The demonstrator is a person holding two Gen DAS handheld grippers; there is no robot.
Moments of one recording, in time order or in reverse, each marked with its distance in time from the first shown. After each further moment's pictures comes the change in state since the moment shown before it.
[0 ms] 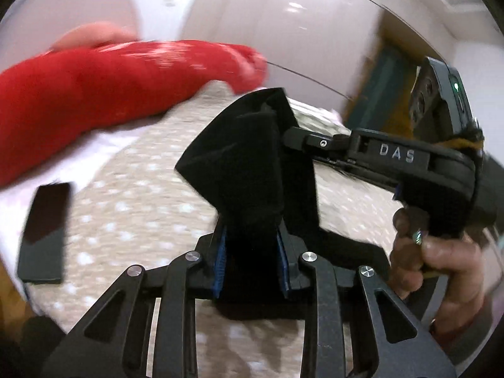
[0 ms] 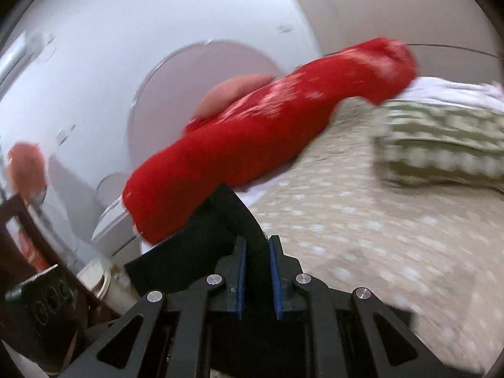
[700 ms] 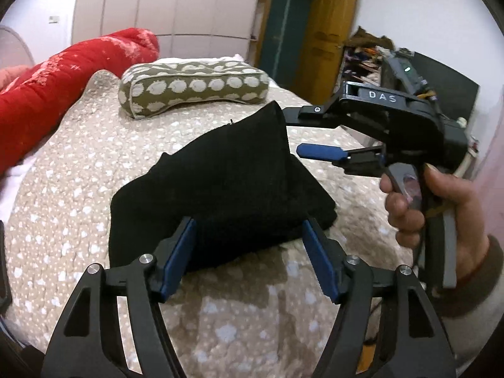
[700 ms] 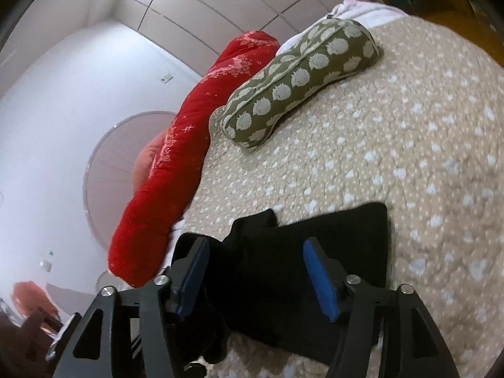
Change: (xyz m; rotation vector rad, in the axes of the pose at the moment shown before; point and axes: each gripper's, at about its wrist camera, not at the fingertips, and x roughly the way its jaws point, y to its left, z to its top) left arm -0.004 -0.082 -0.054 0.363 0.173 -0.263; right arm -0.133 -0.107 -0.112 0.580 -0.128 -0.106
